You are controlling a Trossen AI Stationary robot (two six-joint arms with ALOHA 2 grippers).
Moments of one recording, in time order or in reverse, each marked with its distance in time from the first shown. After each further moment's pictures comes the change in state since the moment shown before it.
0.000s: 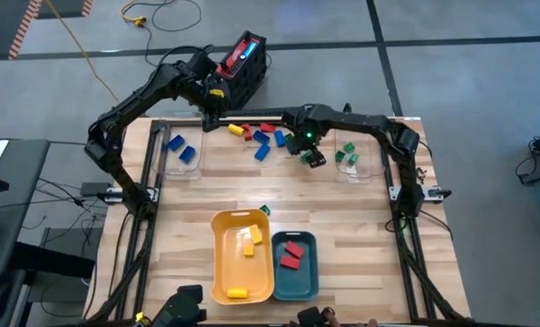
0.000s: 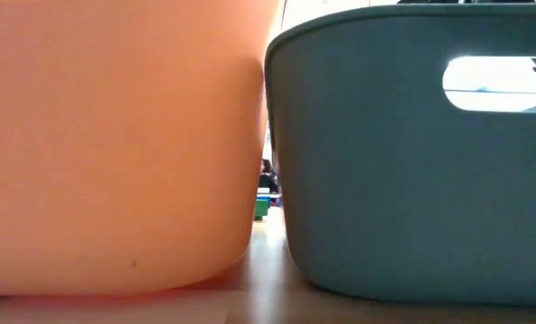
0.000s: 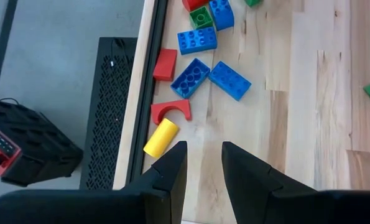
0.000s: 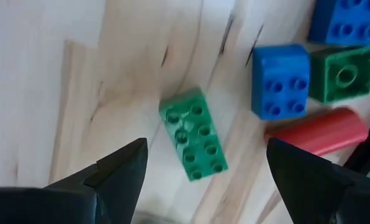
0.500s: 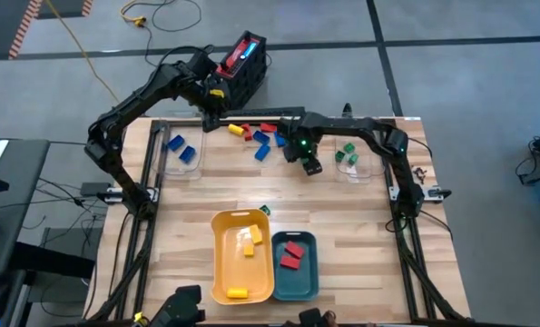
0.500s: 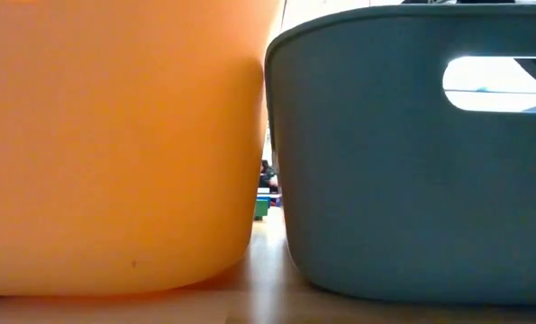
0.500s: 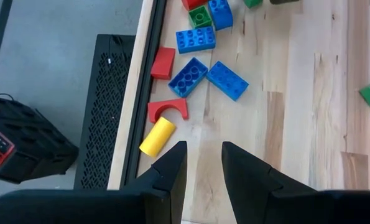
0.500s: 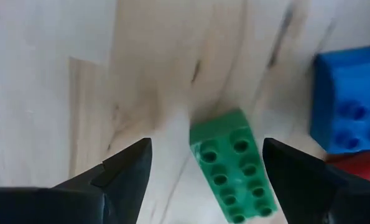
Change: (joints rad) left arm 0.000 0.000 0.000 -0.008 0.004 -0.019; right arm 0.019 0.100 -0.001 -0.014 0.000 0.089
